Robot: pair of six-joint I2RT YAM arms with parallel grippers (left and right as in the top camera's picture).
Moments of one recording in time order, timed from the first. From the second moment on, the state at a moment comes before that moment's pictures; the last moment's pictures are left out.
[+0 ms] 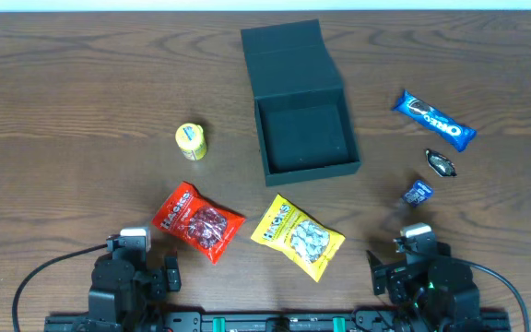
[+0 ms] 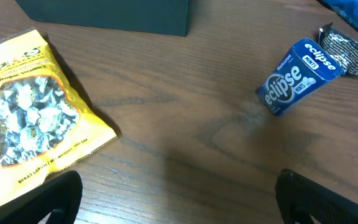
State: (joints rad) left arm -0.18 0.01 0.36 -1.10 -0.06 -0.17; right arm 0.29 0.01 0.36 -1.08 0.03 0.01
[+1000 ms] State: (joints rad) left arm -0.18 0.01 0.34 -0.99 0.07 -0.18; right arm 0.29 0.01 0.36 -0.83 0.01 -0.07
